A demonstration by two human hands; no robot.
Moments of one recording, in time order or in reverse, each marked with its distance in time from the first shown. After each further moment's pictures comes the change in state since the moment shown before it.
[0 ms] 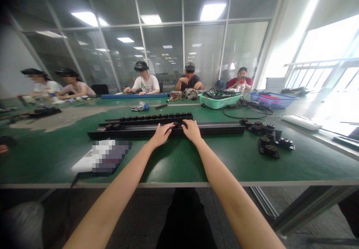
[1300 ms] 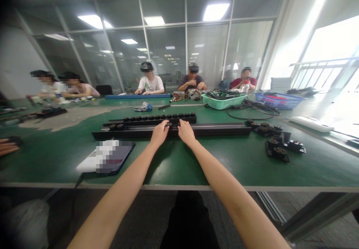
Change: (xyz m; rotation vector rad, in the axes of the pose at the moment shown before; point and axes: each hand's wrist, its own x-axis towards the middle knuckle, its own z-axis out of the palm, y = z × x) left_hand -0.003 -0.001 -0.015 0.049 0.248 -0.189; right_hand 0.004 -0.037 0.037 0.011 -0.026 -0.071
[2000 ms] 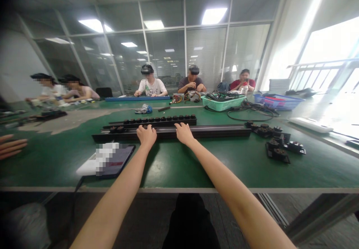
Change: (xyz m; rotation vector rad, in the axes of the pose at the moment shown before) left_hand -0.004 -0.033 -0.019 0.355 0.217 -0.418; right_hand 0.008 -0.013 -0.009 -0.181 -0.197 -0.061
